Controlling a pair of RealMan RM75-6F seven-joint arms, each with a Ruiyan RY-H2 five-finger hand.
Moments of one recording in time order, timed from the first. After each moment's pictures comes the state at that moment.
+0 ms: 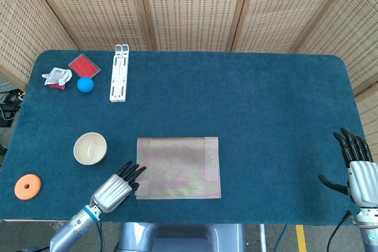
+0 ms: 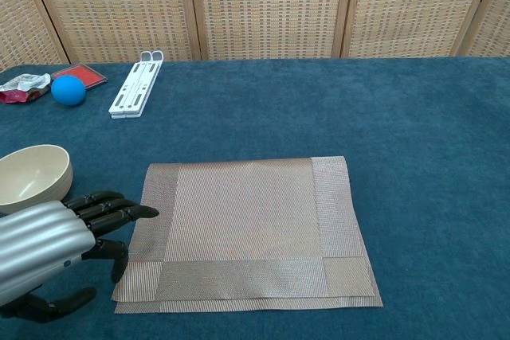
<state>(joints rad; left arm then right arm) -0.38 -1.55 0.16 -1.45 1.72 1.13 0.41 0.07 -1.10 0.09 -1.61 -1.54 1.55 0.17</state>
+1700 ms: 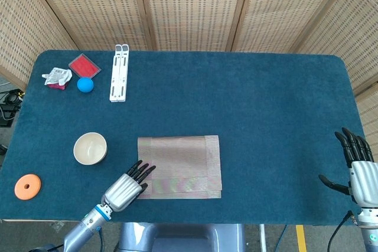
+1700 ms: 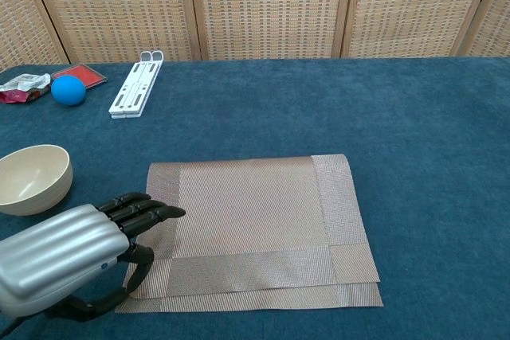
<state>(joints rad) -0.39 -1.68 0.14 -1.36 1.72 1.15 0.41 0.06 -1.09 0.09 -1.61 -1.54 1.55 0.21</state>
